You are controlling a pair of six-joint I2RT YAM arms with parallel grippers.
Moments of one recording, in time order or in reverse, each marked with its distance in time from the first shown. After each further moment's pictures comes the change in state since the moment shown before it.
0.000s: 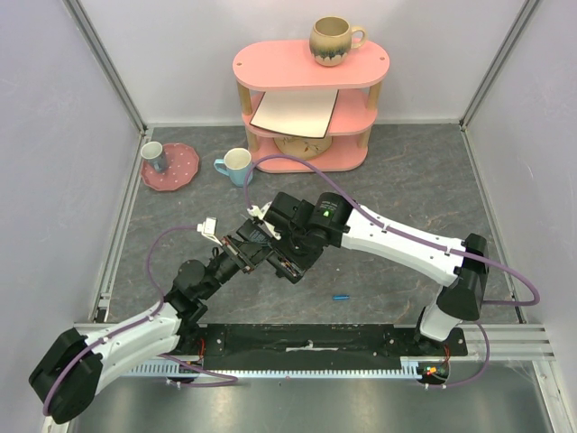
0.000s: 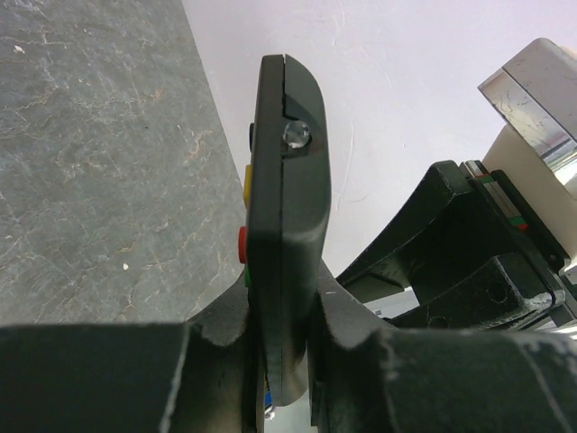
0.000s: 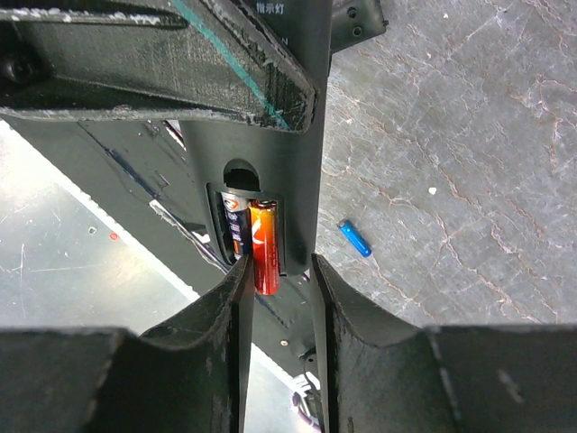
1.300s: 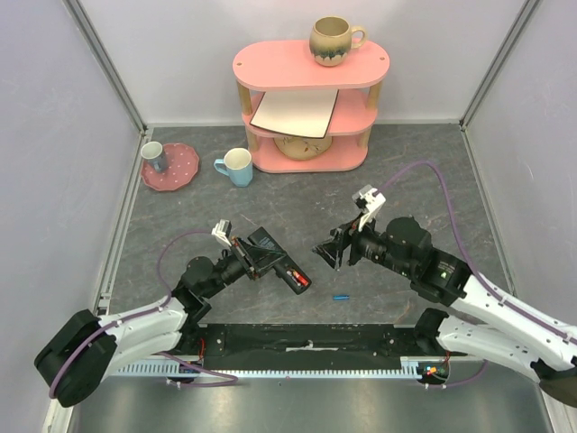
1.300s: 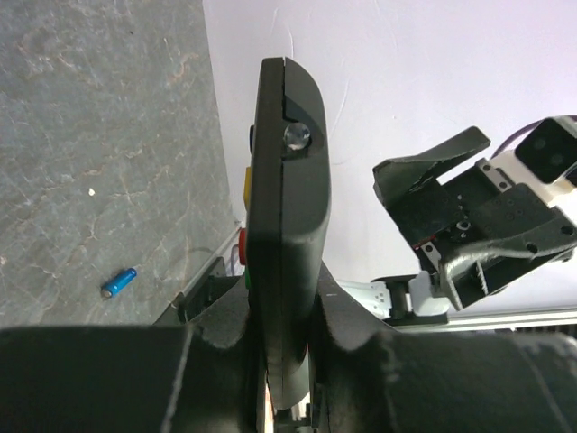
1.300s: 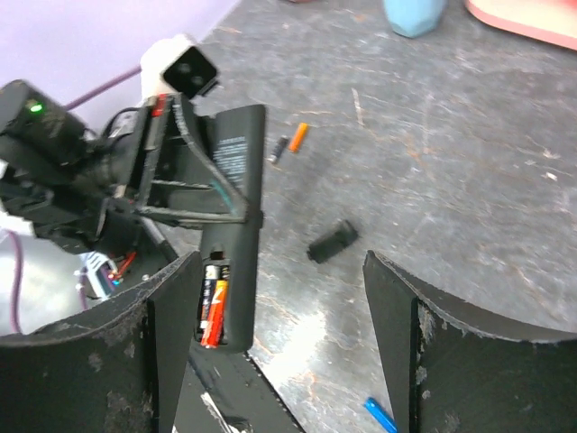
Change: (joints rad) left arm -0.006 0.144 0.000 0.053 0.108 -0.186; right arm -0.194 -0.845 -0.861 0.927 0.013 0.162
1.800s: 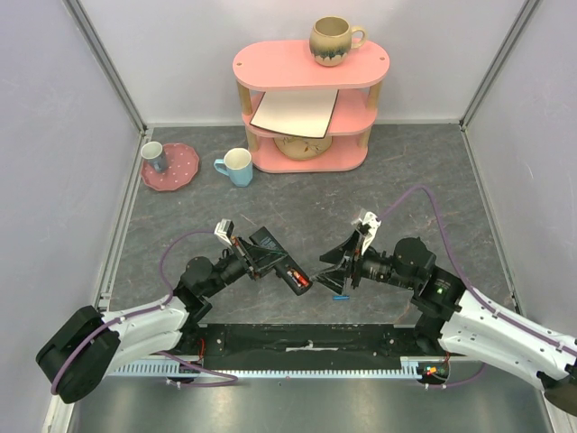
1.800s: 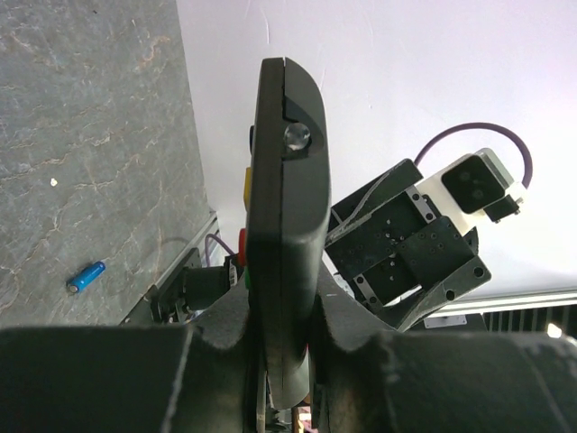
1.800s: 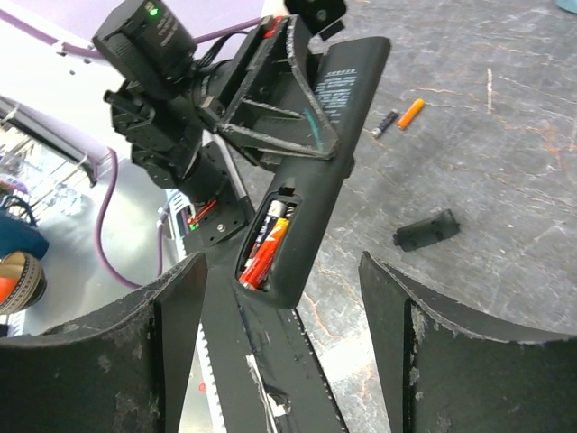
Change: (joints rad) left arm 0.000 0.045 0.000 0.086 0.044 -0.073; right arm -0.005 -0.157 -0.301 0.311 -0.310 0.040
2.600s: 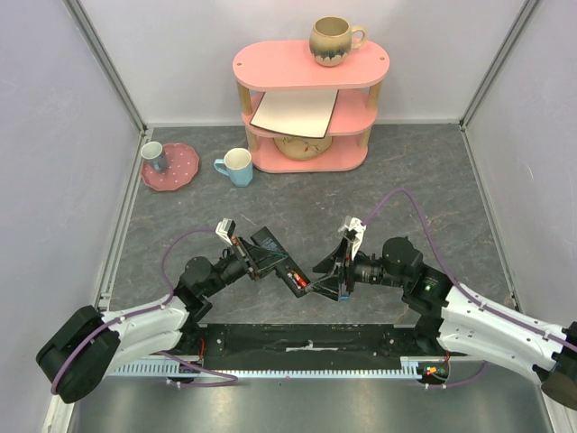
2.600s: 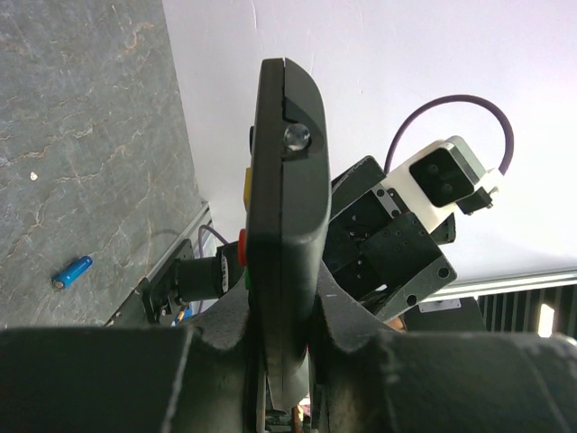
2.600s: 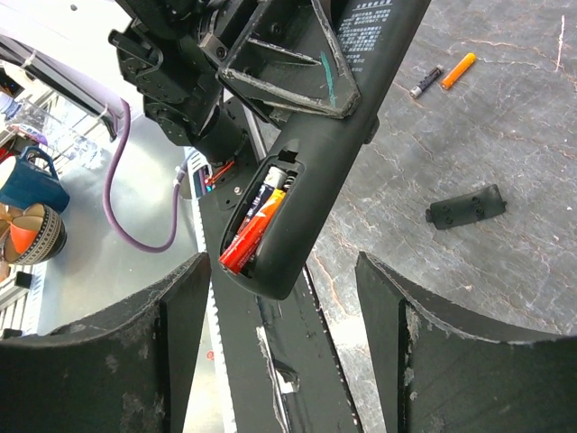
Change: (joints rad) left arm 0.000 0.002 0.004 0.027 0.036 0.000; right arm 0.000 0.086 -0.051 0.090 -0.141 0.001
